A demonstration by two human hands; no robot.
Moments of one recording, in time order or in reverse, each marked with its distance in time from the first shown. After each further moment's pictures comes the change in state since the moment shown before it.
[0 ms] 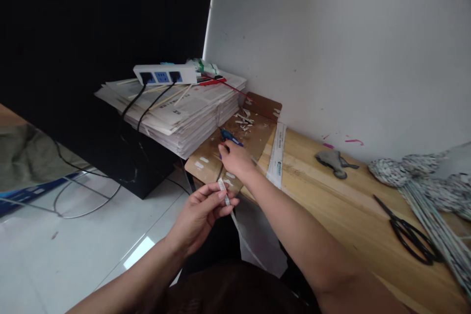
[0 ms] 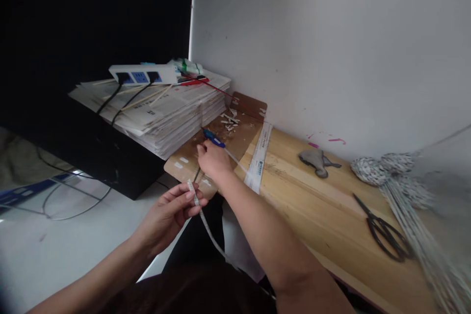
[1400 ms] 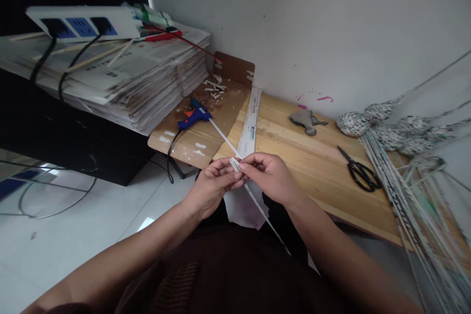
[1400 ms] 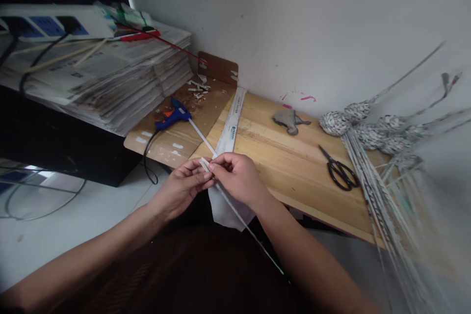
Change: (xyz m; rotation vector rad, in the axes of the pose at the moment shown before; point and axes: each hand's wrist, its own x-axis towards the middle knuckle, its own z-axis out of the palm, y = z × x) left_hand 0.017 -0.066 0.044 0.063 -0.206 -0.121; right_hand -0.169 0.053 -0.089 0.624 -0.080 0.194
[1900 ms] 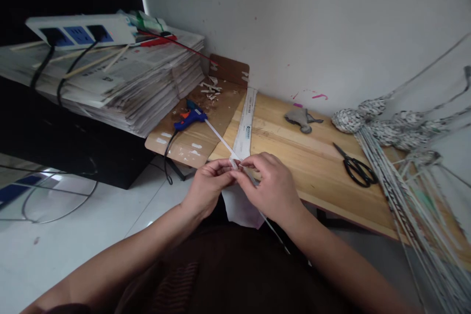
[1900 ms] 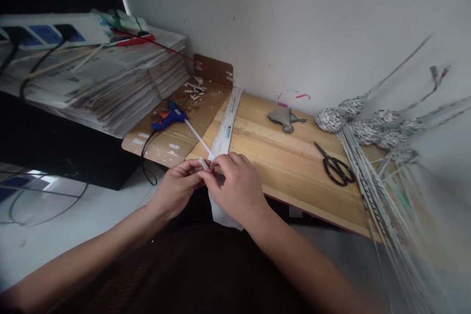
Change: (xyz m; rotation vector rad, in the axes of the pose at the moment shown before) left_hand -0.003 -0.002 0.013 0.143 0.075 0.107; right_hand -0.031 -0.008 0.003 -0.682 0.327 -0.360
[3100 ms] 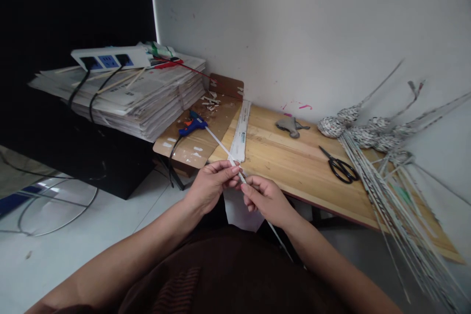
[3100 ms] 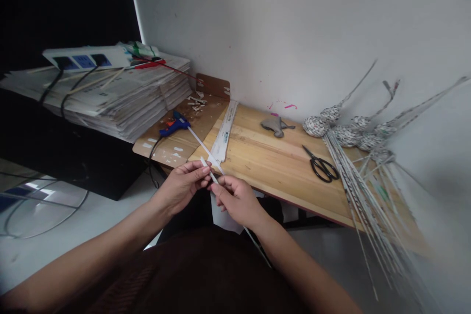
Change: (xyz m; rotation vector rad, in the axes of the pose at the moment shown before) left_hand -0.020 0.009 0.015 -0.027 -0.079 -0.053; right_hand -0.048 0.017 0.000 0.974 -0.398 0.457
